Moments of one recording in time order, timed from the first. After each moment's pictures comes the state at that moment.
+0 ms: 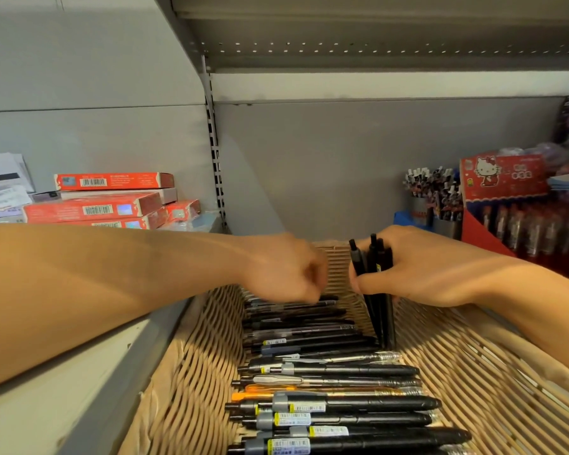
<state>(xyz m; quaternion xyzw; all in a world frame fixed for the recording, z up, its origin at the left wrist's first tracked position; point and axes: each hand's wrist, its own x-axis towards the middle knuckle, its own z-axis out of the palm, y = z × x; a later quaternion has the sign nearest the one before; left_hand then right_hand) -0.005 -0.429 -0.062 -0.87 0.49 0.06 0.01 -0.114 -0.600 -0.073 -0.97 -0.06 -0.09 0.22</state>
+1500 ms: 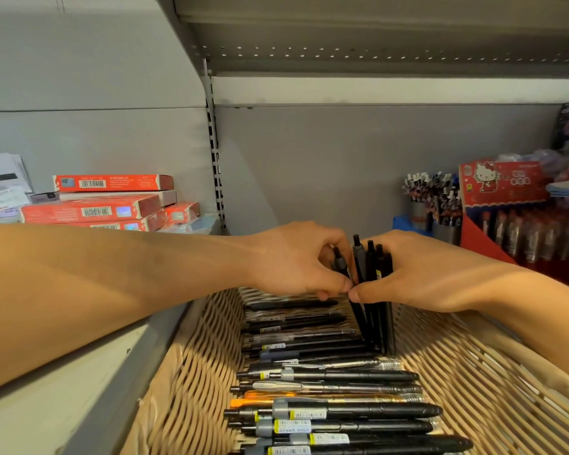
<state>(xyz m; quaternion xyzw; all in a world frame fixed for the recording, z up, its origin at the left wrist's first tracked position) -0.014 -0.433 -0.059 -0.82 0.51 0.08 -0.23 -0.114 -0.598 -0.073 -0.97 -0.06 -0.10 0.23</state>
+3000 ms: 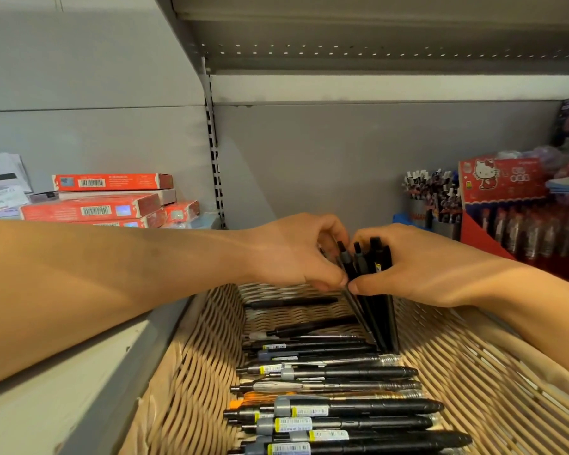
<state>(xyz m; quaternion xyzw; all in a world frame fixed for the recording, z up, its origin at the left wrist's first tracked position) -0.014 -0.434 -0.058 -0.81 0.49 0.09 -0.31 -0.112 -0.599 -0.075 -0.96 -0.05 -0.14 0.22</state>
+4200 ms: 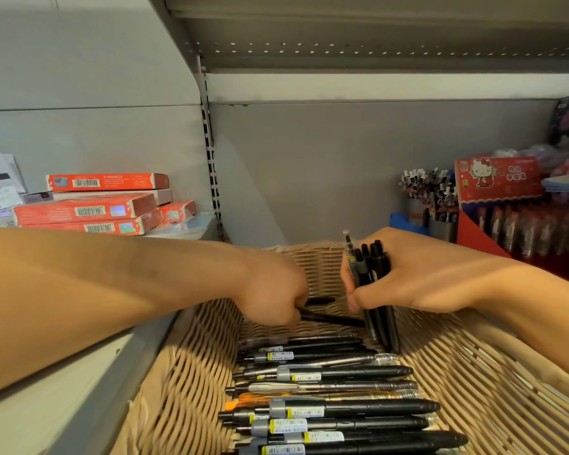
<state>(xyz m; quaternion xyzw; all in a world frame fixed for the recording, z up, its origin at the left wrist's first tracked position) -0.007 -0.428 -0.072 -0.85 0.48 0.04 0.20 -0.117 -0.597 -0.072 -0.95 -0.11 -0.04 0.29</state>
